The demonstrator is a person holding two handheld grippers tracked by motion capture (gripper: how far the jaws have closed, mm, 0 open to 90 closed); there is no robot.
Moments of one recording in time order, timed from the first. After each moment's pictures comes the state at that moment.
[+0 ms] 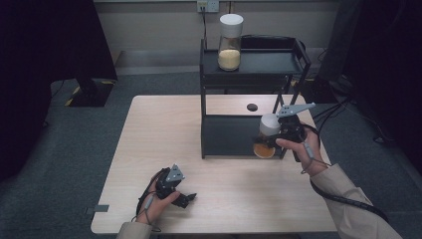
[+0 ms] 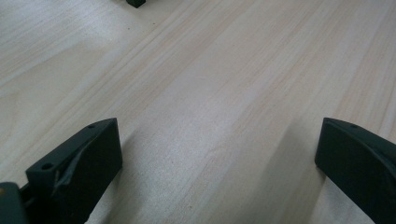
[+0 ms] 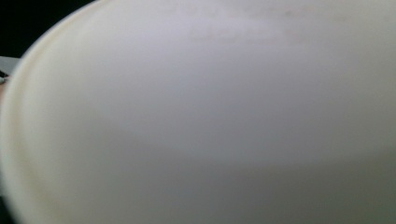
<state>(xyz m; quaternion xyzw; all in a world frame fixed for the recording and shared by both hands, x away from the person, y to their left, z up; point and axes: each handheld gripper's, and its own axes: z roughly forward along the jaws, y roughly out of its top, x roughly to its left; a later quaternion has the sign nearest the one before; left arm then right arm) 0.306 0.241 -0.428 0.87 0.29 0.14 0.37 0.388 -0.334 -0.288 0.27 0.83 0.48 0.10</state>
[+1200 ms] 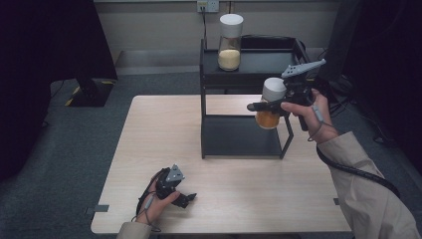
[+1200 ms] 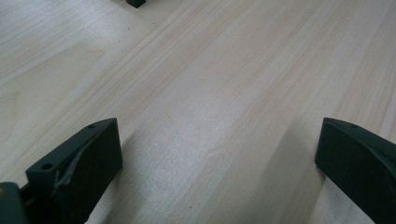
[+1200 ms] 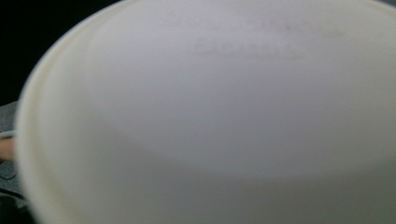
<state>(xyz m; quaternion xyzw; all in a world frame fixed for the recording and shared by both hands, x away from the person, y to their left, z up) 0.306 0.241 -0.428 0.87 0.29 0.14 0.37 0.412 -0.328 -0.186 0.26 0.83 0.48 0.12</state>
